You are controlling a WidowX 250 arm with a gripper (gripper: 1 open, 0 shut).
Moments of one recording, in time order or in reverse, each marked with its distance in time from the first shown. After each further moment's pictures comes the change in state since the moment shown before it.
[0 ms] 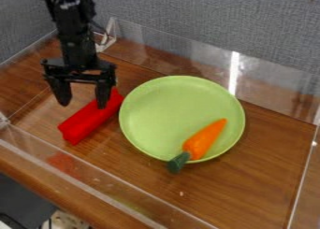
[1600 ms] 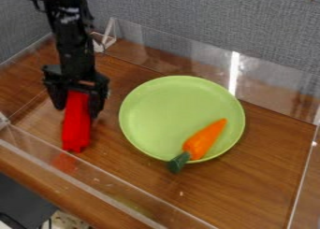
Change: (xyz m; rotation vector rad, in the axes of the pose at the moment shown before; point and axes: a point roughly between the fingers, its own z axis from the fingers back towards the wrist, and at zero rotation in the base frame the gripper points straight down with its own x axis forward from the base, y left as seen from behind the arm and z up) arm 0.005 0.014 -0.026 0.057 0.014 -0.171
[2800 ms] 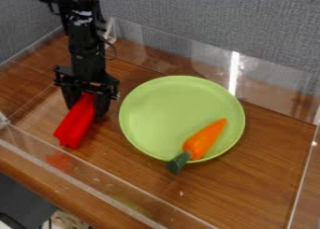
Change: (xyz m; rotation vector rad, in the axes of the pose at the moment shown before) arm 0.007 -0.018 0.023 0.005 -0.002 -0.032
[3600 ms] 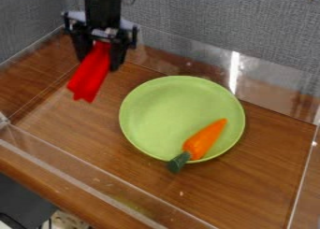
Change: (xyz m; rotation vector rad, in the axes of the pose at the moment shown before) arm 0.011 -0.026 0.073 0.027 -0.029 0.062
